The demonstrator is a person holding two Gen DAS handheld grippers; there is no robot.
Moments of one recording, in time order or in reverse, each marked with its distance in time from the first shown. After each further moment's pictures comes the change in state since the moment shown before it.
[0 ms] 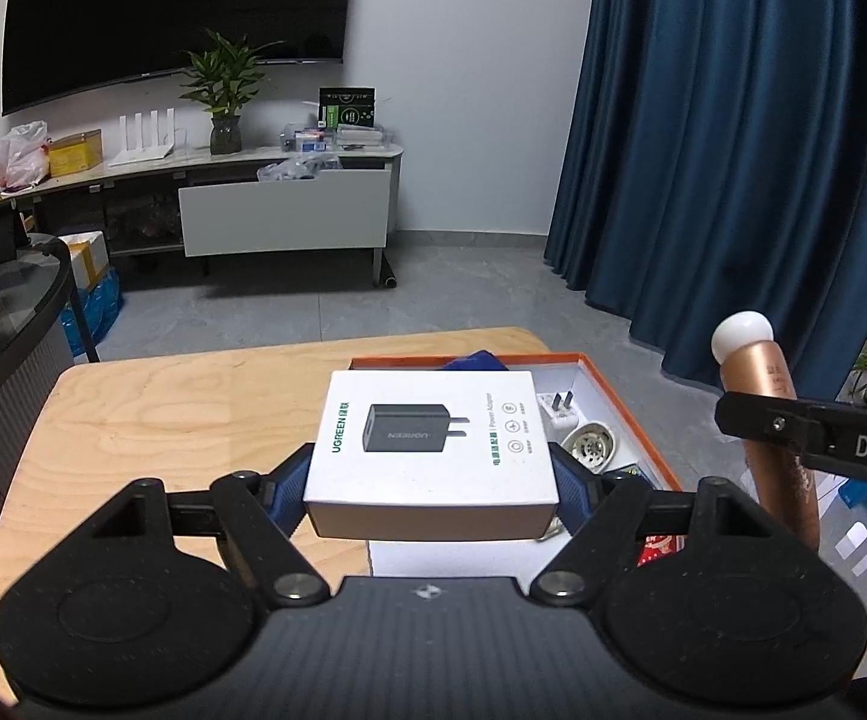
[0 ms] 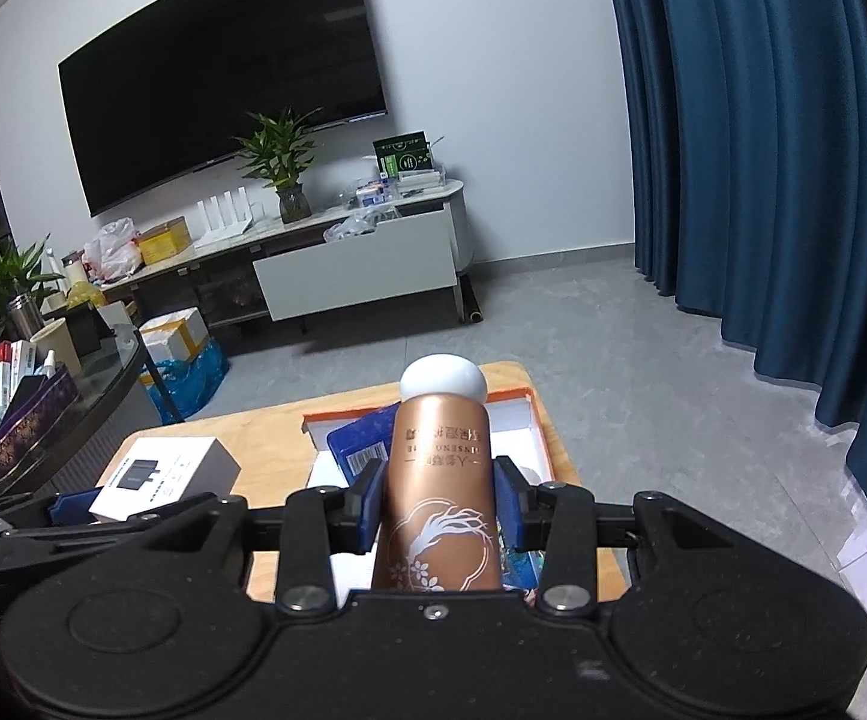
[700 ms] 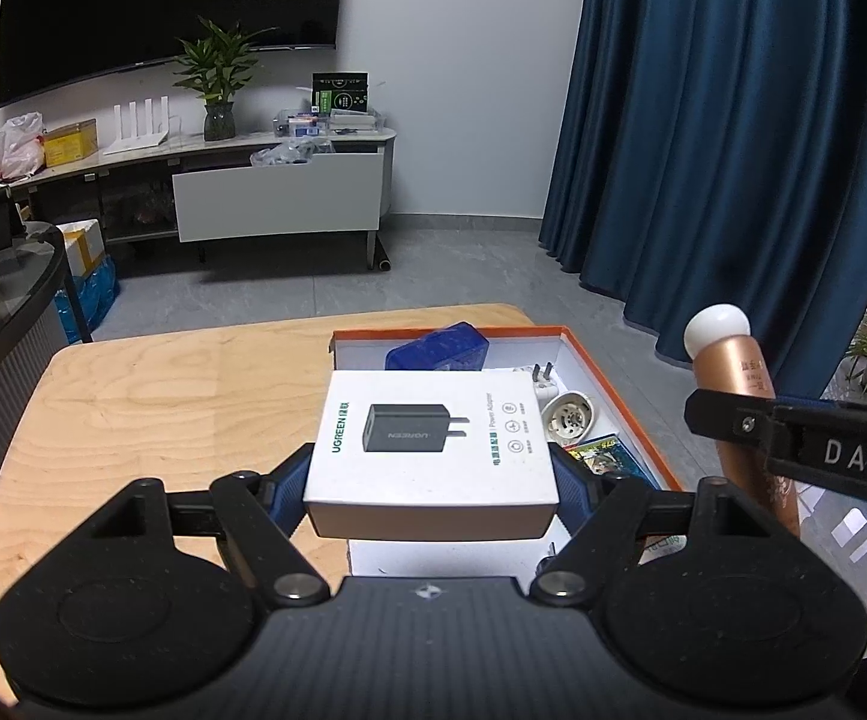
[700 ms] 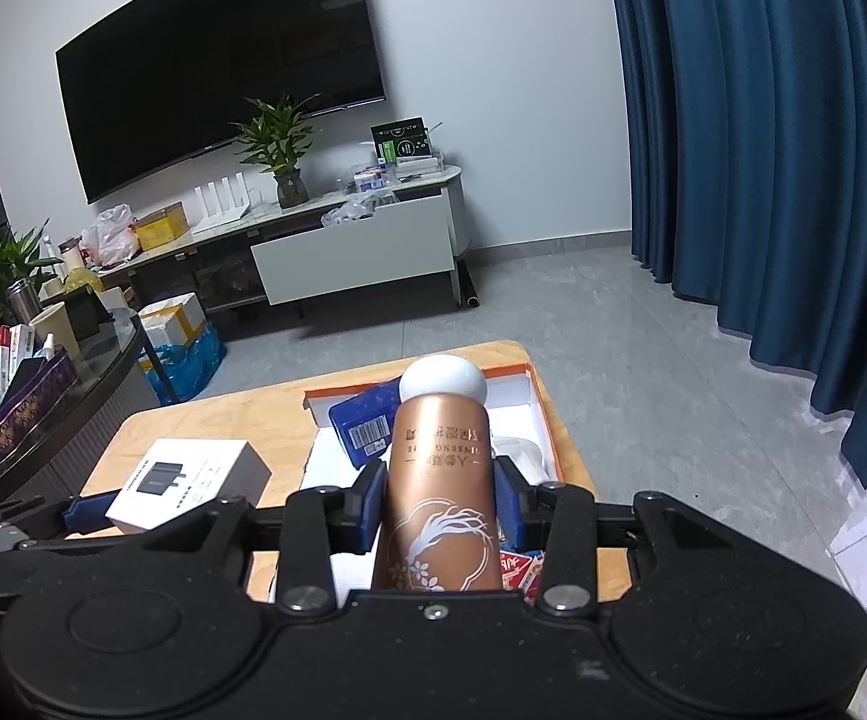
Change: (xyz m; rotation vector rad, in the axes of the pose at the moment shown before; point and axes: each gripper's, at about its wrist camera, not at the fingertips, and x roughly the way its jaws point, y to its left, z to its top) left arm -0.006 -0.013 -0.011 0.007 0.028 -0.005; right arm 0.001 0.006 -0.005 -0.001 0.024 -0.010
